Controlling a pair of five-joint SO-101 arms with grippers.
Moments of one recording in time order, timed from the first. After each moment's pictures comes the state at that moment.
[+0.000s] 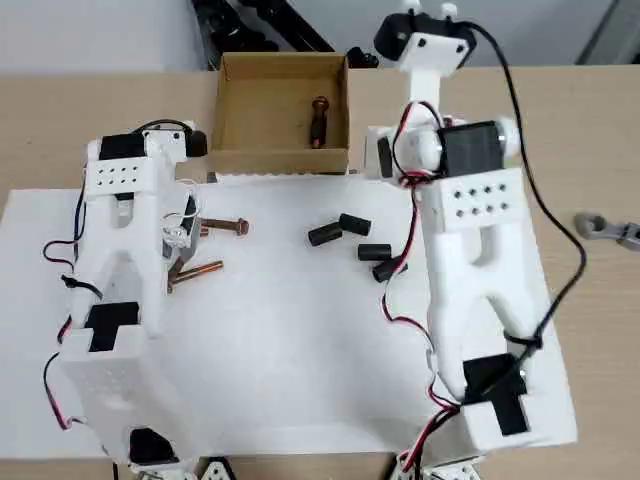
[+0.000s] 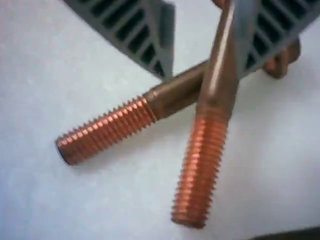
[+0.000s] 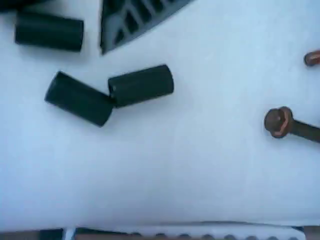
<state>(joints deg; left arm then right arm) -9.5 24.0 -13.8 98.5 -5.2 -14.3 1.3 -29.0 92.7 -13.1</state>
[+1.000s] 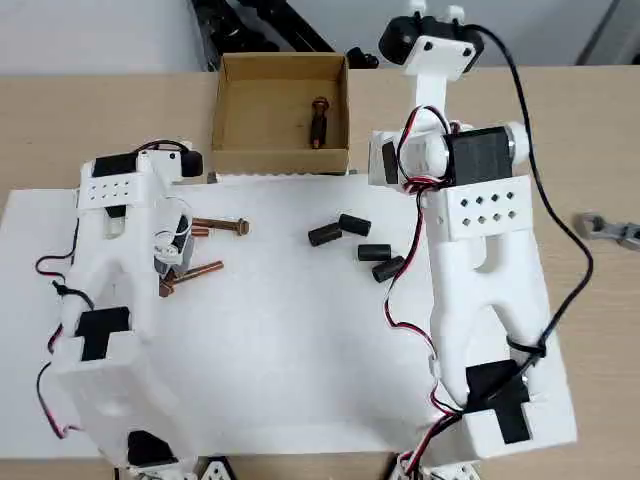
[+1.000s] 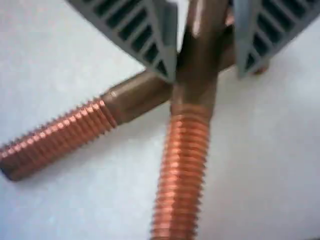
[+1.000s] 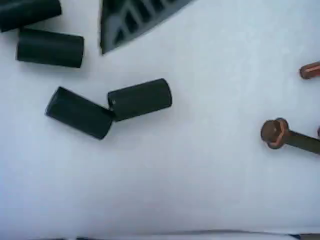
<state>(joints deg) -11.9 23.3 -2.2 90.6 -10.2 -14.3 -0.3 -29.0 94.2 -13.1</state>
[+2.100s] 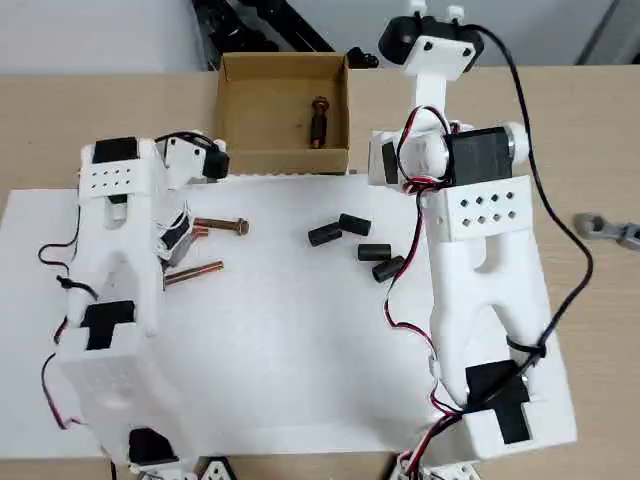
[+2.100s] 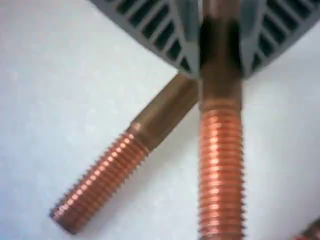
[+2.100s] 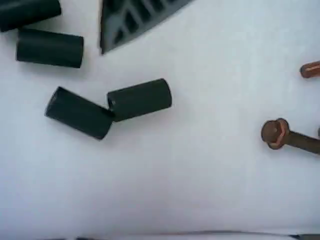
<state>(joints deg) -11.3 24.2 -12.8 98.7 -33.6 -14.3 -0.3 -29.0 94.2 -13.1</state>
